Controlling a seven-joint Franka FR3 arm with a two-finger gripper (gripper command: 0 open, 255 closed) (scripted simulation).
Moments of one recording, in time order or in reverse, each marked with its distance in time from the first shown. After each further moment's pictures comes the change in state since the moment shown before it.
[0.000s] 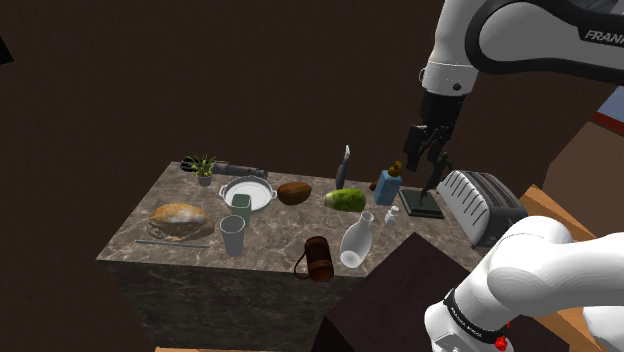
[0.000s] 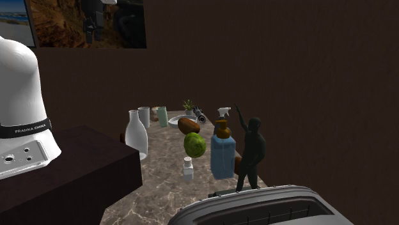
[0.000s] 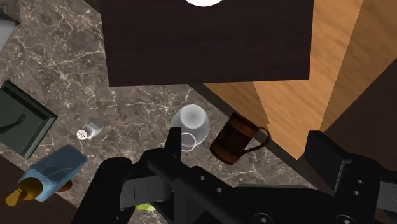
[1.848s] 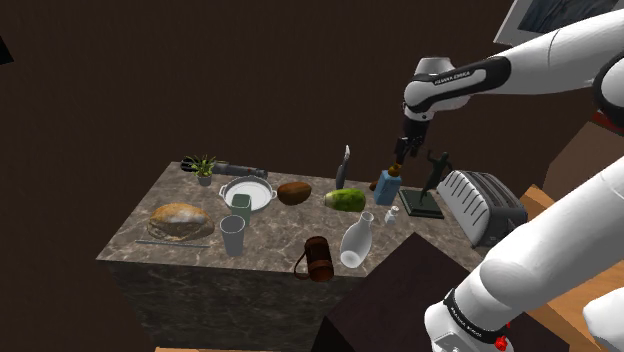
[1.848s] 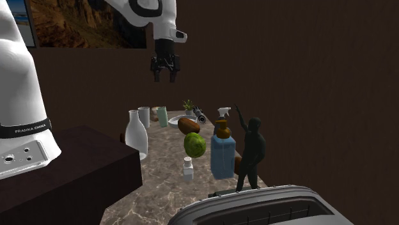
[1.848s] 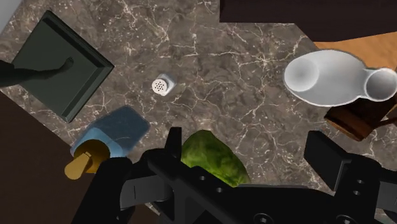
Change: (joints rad) arm -0.145 0.657 -0.423 0.119 -0.190 0.592 -0.510
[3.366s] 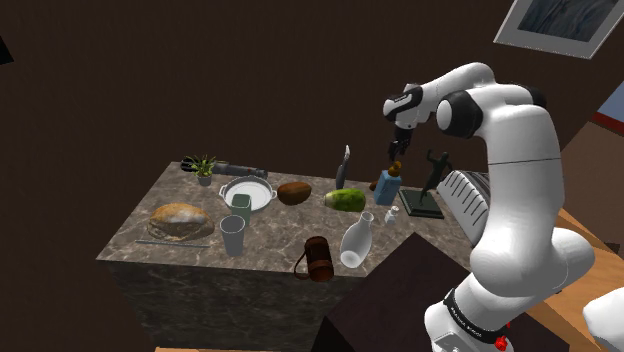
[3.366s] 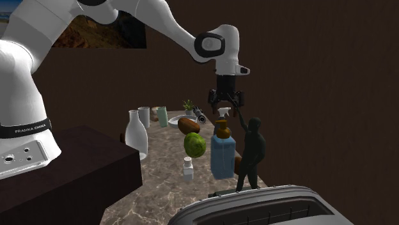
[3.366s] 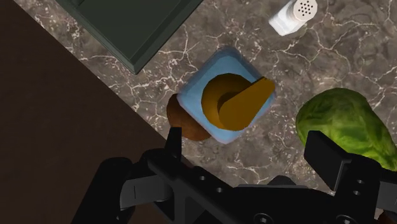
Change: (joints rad) arm -0.263 0.852 -0.011 0.786 0.307 0.064 -0.407
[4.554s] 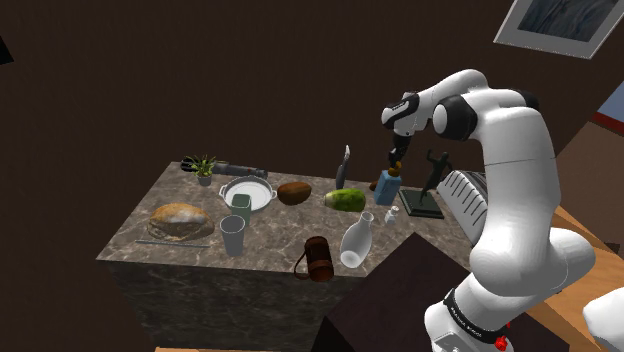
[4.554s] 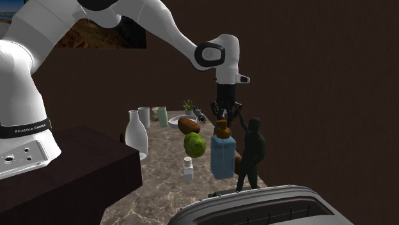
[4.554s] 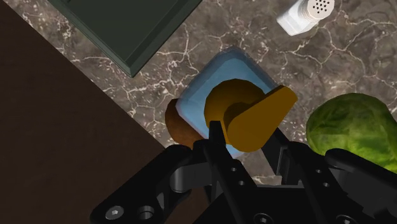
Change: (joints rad) arm -0.014 0.048 0.010 -0.010 0.014 0.058 -0.011
